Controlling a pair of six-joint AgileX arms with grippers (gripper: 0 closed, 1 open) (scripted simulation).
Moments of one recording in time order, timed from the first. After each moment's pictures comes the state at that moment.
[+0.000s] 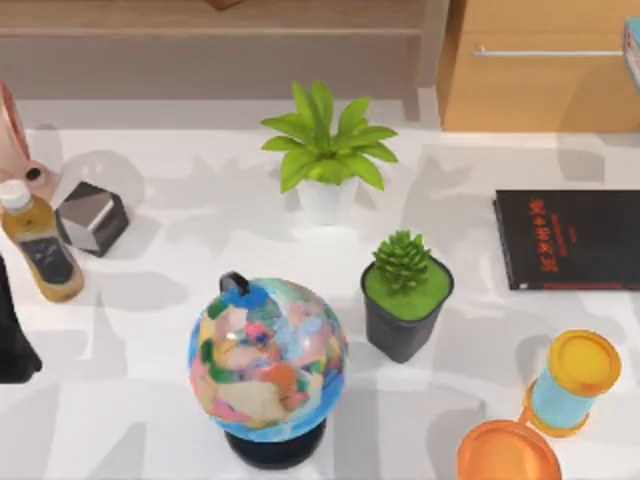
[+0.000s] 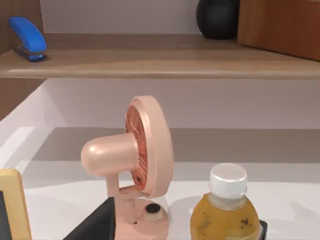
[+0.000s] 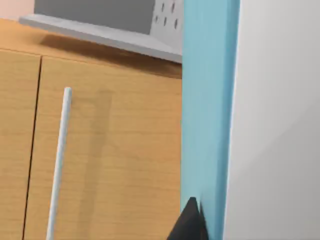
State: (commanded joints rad) left arm 0.00 0.00 0.00 0.00 0.00 0.00; right arm -0.03 1.41 0.57 0.65 0.11 1.39
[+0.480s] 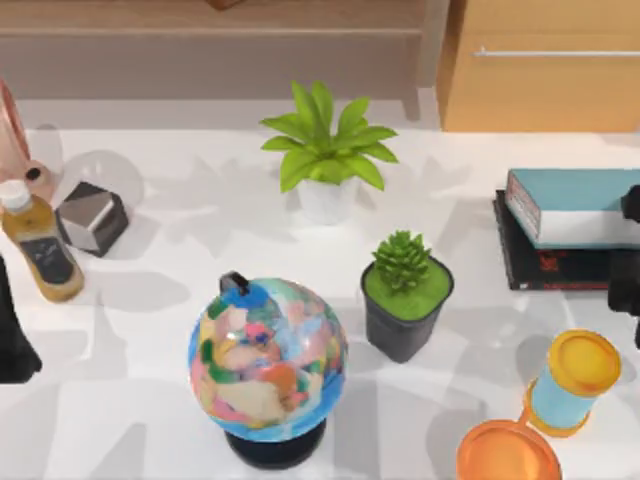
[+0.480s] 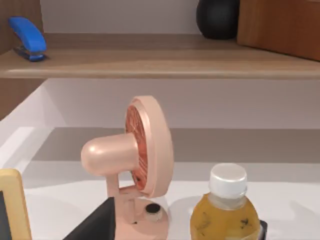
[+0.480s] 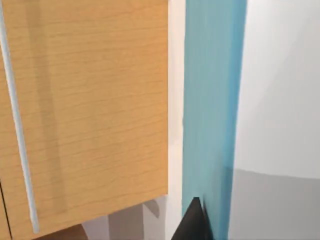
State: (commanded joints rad) left arm 0.00 0.00 0.00 0.00 0.00 0.00; right arm 0.24 1.53 0.41 0.58 0.23 1.72
